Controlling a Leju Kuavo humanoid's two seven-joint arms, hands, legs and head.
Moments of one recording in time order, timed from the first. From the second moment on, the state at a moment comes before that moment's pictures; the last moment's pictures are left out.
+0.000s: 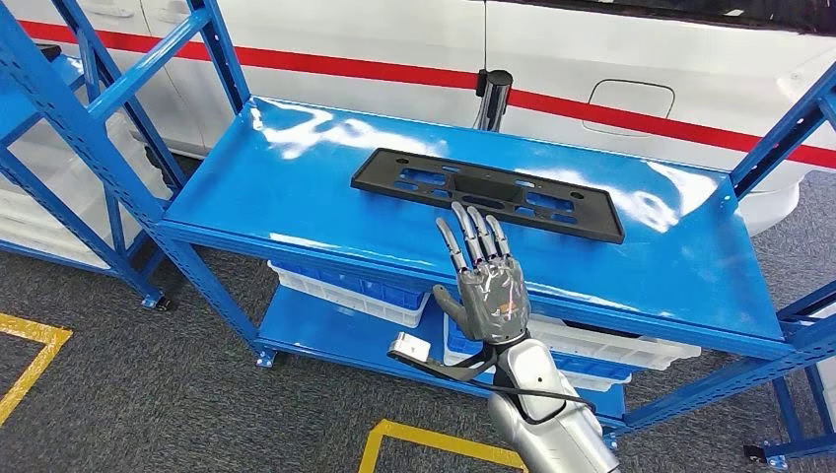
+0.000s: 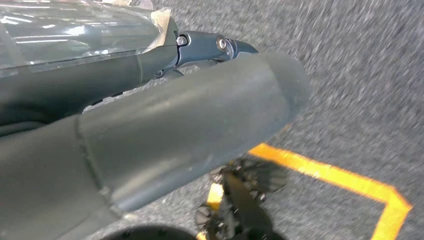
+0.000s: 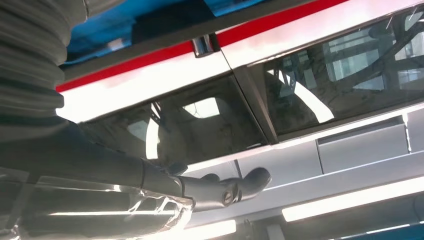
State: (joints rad) left arm -0.11 -0.15 1.22 -0.20 -1.07 0.13 -0.38; right arm -0.28 -0.03 0.49 -1.34 1.36 -0.68 0.00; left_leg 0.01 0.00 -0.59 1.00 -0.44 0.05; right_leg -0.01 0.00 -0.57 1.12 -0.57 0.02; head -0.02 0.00
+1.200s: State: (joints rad) left arm -0.12 -0.15 1.20 -0.20 -1.09 0.21 -0.32; right arm -0.59 -0.02 0.62 -0.97 1.57 -0.49 0.47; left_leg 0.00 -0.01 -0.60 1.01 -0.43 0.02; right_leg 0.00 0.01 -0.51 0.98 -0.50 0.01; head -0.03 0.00
